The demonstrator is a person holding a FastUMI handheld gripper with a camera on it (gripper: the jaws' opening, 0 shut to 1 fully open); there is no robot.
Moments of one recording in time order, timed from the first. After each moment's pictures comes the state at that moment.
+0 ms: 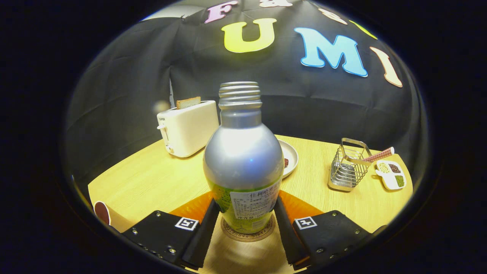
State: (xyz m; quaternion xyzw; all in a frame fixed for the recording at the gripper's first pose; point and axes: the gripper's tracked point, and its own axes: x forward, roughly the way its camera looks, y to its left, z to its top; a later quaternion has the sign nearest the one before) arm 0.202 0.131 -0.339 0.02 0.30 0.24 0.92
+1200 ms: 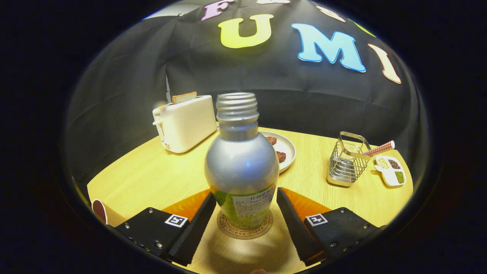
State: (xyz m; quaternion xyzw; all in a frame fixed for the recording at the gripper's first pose) arm 0.195 0.124 -0.338 0.02 0.31 0.23 0.92
